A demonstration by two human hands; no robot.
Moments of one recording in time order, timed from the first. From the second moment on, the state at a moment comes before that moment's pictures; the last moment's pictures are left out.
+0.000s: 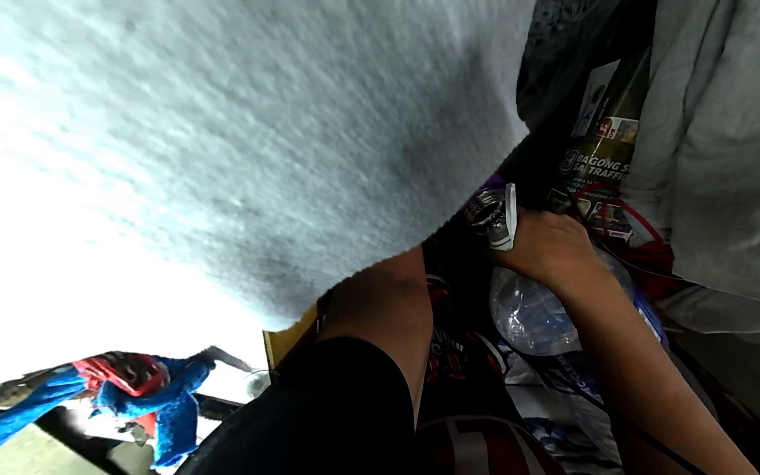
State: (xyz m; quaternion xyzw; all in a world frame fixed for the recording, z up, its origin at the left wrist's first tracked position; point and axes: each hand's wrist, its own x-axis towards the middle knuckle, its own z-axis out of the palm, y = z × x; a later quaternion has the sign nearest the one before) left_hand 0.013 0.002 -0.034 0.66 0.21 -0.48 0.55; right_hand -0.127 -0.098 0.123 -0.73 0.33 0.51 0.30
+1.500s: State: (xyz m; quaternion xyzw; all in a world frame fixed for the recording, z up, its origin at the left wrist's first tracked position) left_hand 0.014 0.001 -0.038 0.67 0.23 -0.48 0.51; right_hand -0.126 -0.097 0.122 -0.74 0.33 0.51 0.30
